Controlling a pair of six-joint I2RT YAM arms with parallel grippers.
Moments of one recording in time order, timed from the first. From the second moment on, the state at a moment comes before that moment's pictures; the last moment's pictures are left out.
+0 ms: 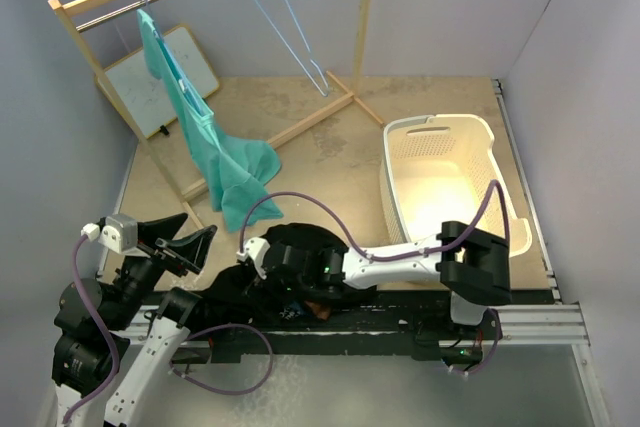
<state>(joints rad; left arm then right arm) -0.39 0.04 0.82 -0.67 0.07 -0.34 1.38 1.71 1.03 -0.09 -0.06 0.33</state>
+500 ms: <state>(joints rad) -0.39 0.04 0.82 -0.67 0.06 -0.34 1.39 1.81 1.06 -0.19 0.22 0.46</state>
